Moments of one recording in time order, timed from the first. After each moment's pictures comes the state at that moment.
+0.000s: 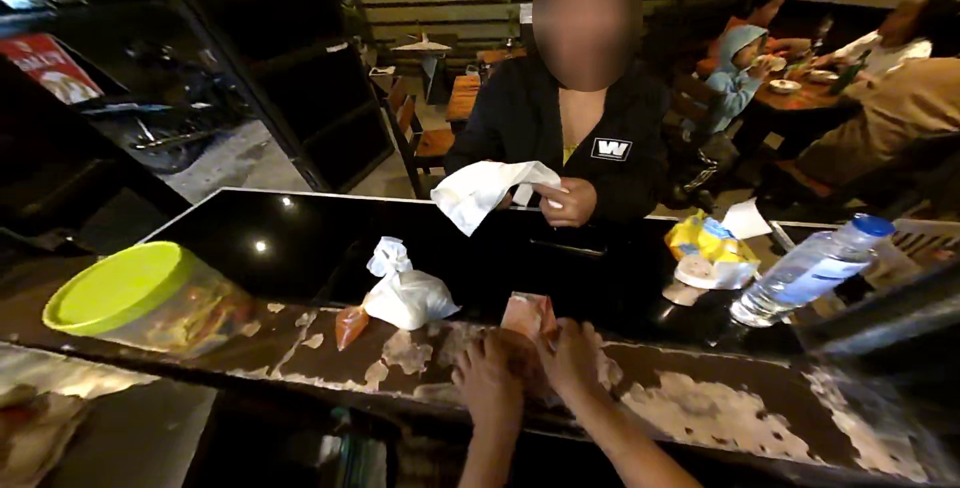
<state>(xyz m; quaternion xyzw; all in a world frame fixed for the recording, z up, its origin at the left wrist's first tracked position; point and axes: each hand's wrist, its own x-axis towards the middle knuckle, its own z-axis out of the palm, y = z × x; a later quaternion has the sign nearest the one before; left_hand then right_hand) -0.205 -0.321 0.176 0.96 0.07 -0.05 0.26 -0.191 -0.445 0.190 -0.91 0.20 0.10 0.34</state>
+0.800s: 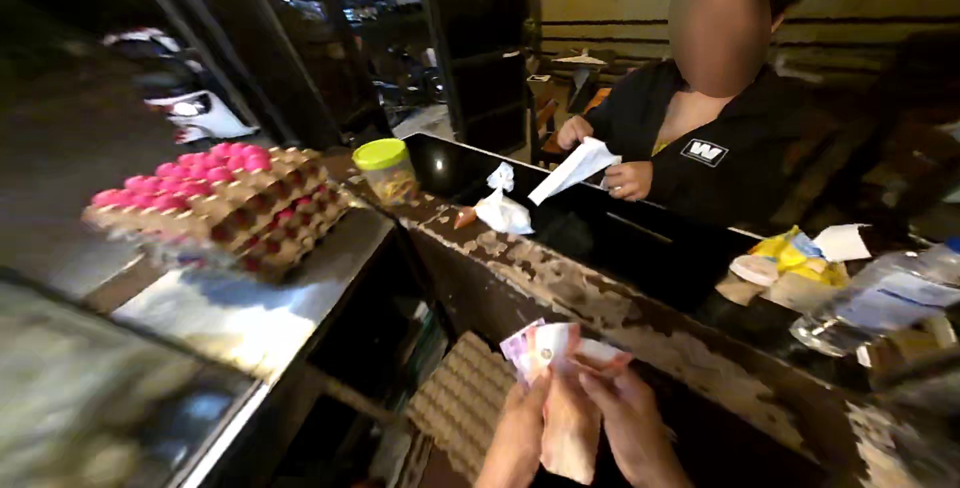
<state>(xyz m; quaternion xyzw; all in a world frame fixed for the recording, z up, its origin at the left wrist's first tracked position) -0.452 -0.381 0.193 0.52 0.21 0.01 0.83 -0.401 -0.508 0.184 -0.64 -0.05 0.07 0.77</state>
